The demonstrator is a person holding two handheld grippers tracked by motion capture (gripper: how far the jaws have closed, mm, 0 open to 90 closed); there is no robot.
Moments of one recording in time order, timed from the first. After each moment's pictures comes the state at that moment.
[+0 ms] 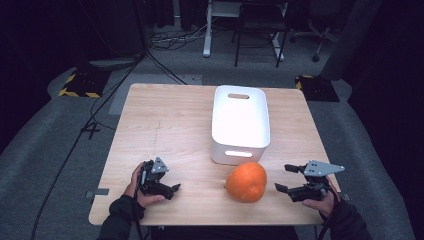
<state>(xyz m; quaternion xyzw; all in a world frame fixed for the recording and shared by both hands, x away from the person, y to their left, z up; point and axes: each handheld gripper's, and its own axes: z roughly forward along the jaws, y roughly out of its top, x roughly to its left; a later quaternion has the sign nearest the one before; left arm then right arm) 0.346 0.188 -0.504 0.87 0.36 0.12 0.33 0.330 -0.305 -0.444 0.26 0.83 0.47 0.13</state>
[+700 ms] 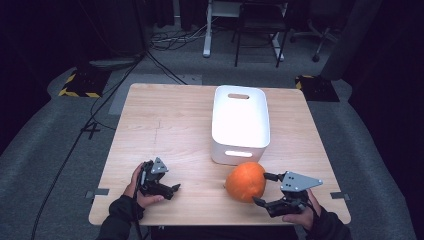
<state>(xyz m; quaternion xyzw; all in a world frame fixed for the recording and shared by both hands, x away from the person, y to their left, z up) 0.345 0.189 -0.503 0.87 0.36 0.13 0.33 0.290 -0.233 -0.433 0.23 0.84 0.47 0.15</state>
